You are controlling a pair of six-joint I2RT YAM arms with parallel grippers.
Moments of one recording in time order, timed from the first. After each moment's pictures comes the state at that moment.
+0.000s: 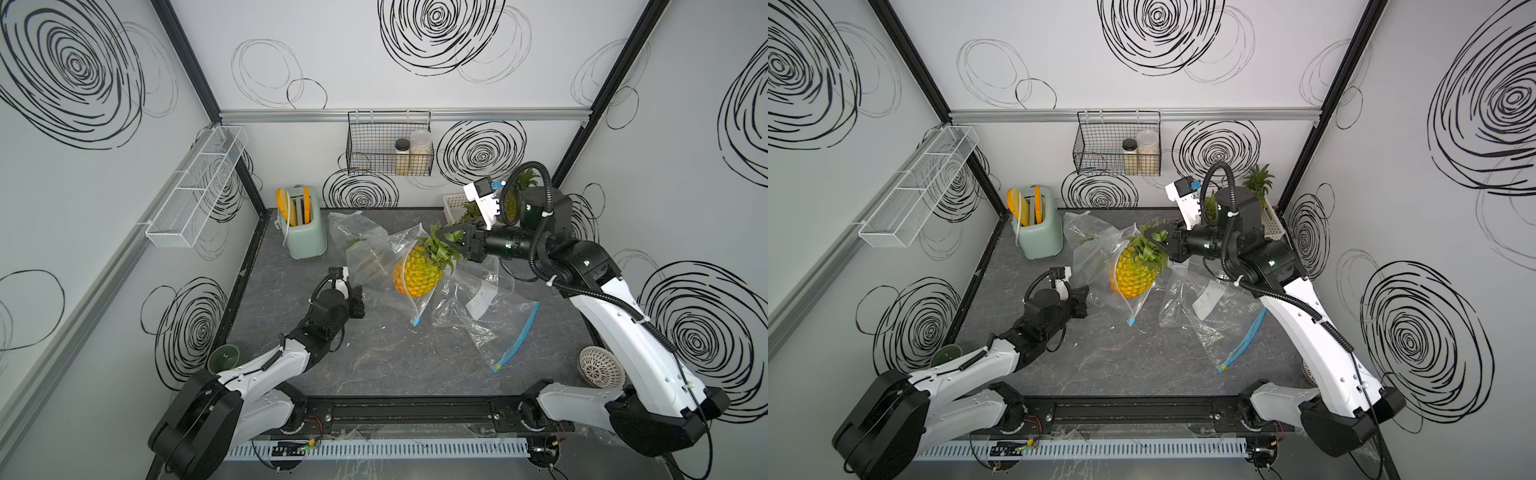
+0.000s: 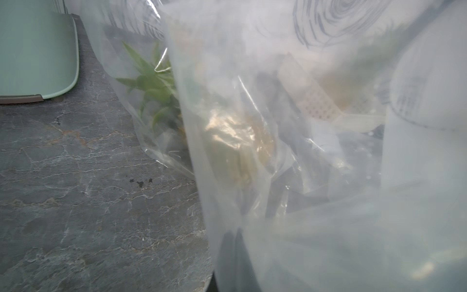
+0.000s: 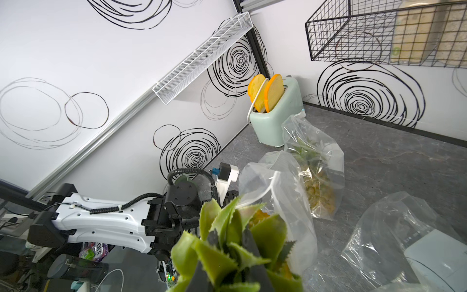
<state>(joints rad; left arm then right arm) -0.49 1.11 0.35 0.36 -0.11 -0.49 0.55 1.23 1.60 -0.68 -0.58 0.35</state>
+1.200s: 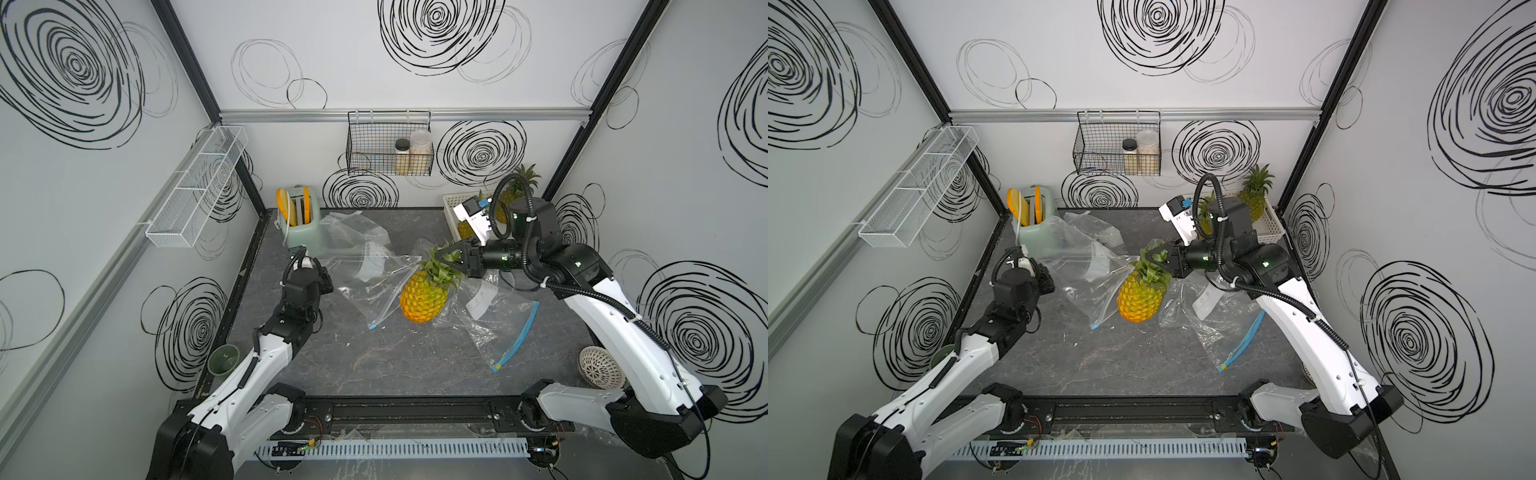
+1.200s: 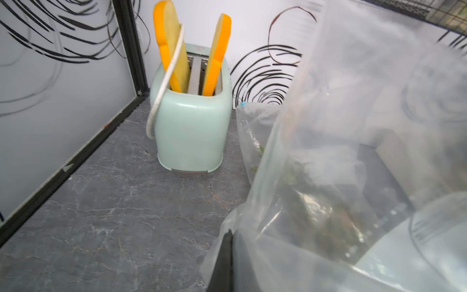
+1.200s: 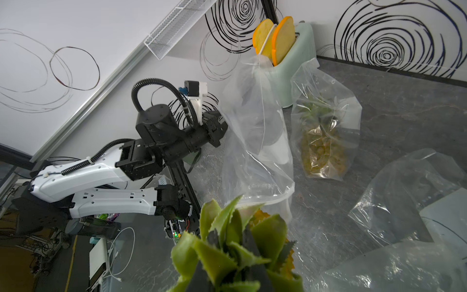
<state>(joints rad) -0.23 0.96 0.57 0.02 -0.36 -0.35 0.54 1.23 1.53 -0.83 -0.65 0.24</state>
